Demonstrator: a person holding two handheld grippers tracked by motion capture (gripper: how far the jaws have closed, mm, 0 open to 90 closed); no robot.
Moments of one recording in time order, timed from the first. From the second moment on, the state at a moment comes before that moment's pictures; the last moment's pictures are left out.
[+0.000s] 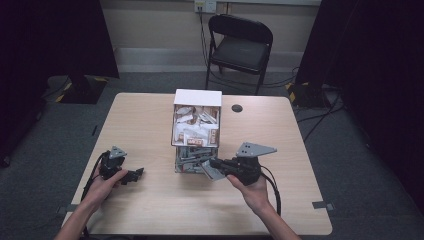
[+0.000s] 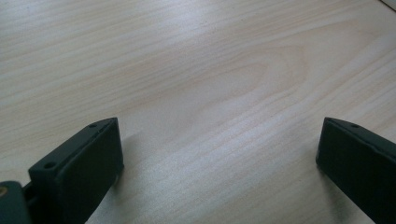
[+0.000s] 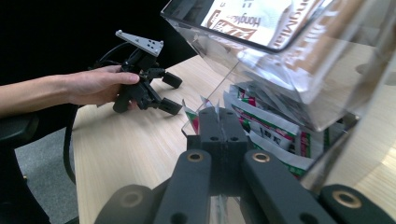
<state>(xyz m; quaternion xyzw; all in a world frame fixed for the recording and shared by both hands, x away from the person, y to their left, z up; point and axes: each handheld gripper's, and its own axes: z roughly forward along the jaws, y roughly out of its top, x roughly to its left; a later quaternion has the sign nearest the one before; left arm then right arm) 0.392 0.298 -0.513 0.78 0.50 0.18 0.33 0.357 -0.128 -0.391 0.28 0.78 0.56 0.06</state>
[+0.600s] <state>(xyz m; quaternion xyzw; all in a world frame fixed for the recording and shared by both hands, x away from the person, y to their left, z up) 0.392 0.298 -0.513 0.78 0.50 0.18 0.33 0.355 -0.165 -0.393 0.31 0.77 0.55 0.07</state>
